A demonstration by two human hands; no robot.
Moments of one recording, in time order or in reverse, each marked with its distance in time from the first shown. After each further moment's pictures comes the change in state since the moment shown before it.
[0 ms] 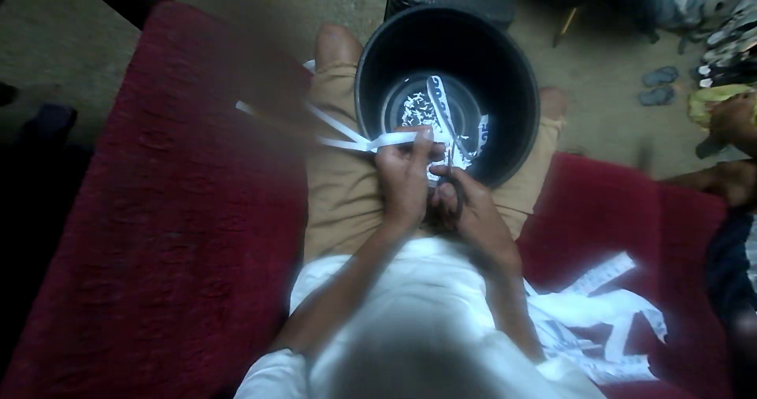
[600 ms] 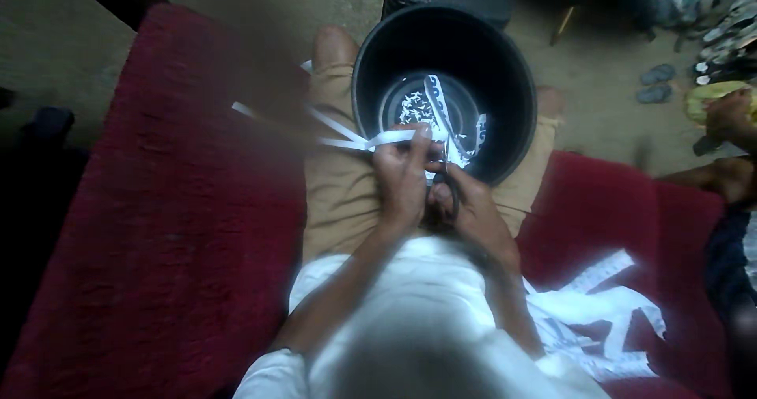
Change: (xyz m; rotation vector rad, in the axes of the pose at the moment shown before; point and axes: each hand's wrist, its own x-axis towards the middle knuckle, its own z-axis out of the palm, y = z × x) left_hand 0.001 0.004 0.003 -0.029 0.012 -0.009; right_hand 0.005 -0.002 -0.001 -0.048 -0.008 -0.127
